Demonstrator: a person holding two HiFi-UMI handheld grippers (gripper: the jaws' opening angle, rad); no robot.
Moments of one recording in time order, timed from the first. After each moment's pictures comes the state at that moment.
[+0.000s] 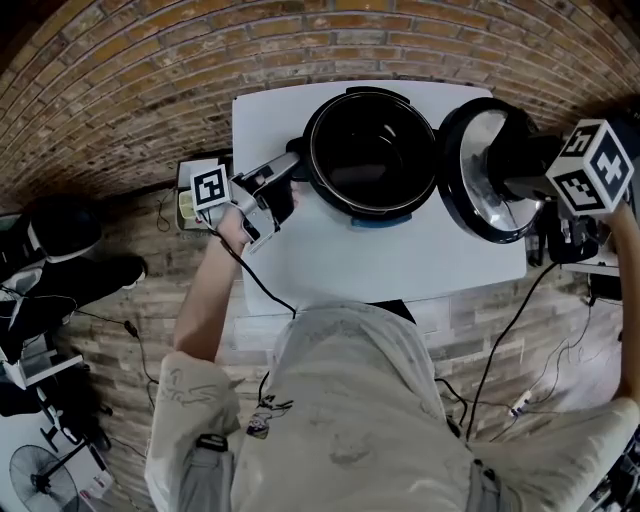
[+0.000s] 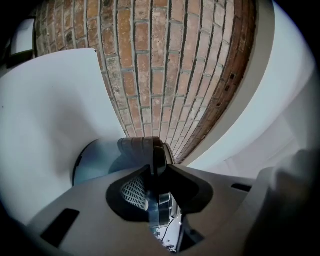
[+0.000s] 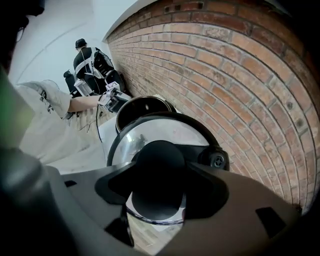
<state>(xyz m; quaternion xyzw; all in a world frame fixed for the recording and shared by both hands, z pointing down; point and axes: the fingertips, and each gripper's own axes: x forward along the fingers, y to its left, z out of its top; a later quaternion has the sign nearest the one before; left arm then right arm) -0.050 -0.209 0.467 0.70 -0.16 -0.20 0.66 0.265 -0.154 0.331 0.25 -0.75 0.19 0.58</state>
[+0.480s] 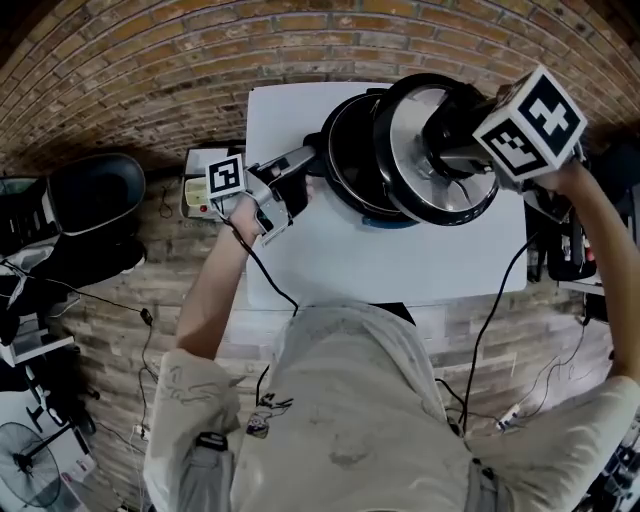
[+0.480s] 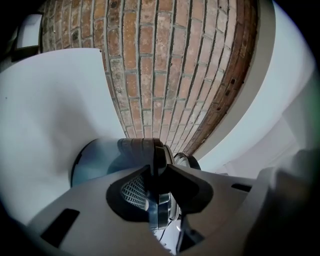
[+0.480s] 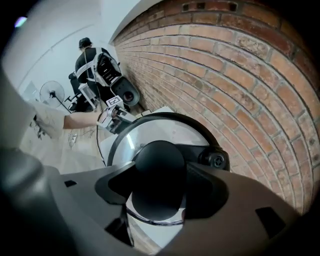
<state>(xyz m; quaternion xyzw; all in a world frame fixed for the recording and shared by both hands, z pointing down) -0.051 -0.210 0.467 0.69 -0.17 -0.22 0.67 0.136 -0.196 0.332 0.22 -0.78 0.17 0.56</state>
